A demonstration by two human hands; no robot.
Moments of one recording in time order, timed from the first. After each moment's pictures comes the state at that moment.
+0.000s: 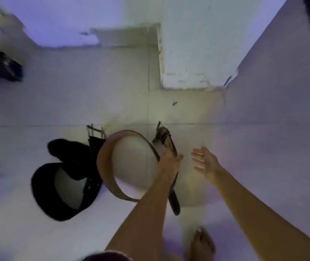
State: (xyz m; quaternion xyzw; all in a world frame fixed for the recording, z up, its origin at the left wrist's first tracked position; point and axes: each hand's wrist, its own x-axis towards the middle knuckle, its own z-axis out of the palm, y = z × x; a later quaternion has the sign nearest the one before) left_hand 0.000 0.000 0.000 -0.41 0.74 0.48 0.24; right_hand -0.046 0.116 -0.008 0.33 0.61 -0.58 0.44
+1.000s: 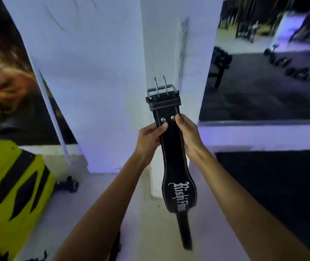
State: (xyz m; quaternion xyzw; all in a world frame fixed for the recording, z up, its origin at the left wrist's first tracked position) left_hand 0.020 0.016 0.855 -0.04 0.62 0.78 -0.12; right_hand -0.034 0.132 0.861 -0.17 0.58 -0.78 0.14
